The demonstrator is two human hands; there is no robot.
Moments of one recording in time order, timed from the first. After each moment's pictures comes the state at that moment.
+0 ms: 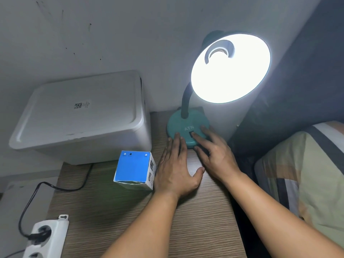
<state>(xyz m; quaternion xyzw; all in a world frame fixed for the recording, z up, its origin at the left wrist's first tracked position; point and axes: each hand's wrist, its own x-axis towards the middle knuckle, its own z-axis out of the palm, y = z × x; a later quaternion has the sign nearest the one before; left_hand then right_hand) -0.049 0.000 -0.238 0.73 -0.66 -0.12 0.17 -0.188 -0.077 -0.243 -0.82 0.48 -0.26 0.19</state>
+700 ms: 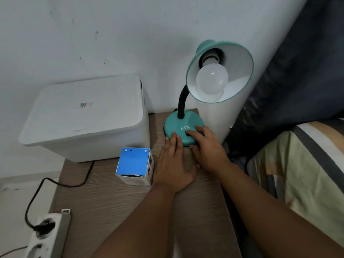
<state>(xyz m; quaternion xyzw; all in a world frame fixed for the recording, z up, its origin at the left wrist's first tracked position) -0.045 0.000 -0.245 0.72 -0.66 -0.13 0.17 -0.175 -0.080 -0.222 -0.81 0.51 -0.17 0.23</state>
